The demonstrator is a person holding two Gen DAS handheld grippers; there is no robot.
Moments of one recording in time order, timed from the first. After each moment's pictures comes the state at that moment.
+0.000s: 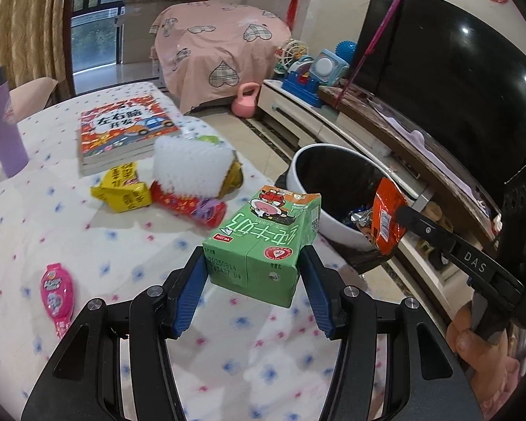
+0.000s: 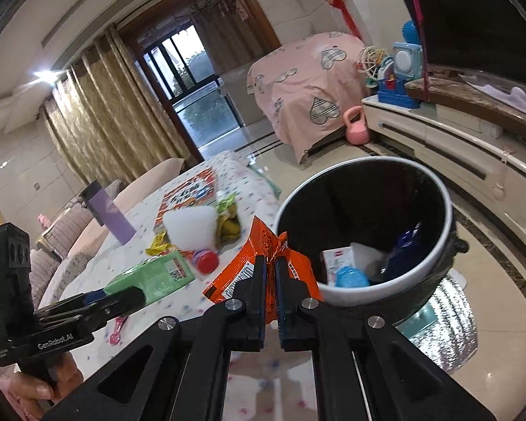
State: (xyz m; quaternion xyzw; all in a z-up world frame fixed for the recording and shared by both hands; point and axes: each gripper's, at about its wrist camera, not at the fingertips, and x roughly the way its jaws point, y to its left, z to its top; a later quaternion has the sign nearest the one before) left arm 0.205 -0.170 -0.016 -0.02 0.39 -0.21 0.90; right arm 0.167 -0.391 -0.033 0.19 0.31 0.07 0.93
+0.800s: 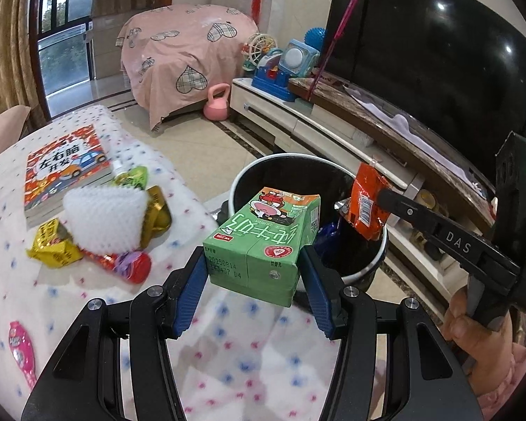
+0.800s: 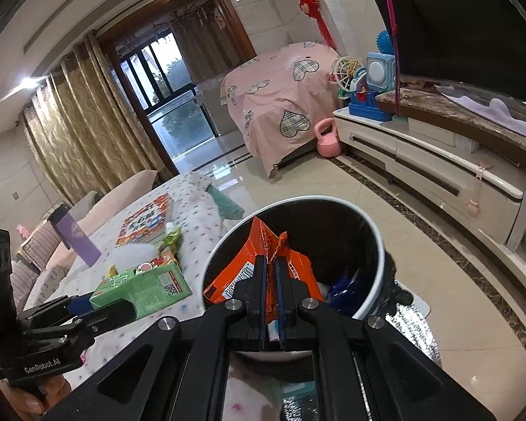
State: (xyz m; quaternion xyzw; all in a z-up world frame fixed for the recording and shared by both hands) left arm 0.241 -0.264 -0.013 0.03 0.38 -0.24 0.89; right arm 0.197 -0.454 -0.029 0.18 0.31 0.02 0.93
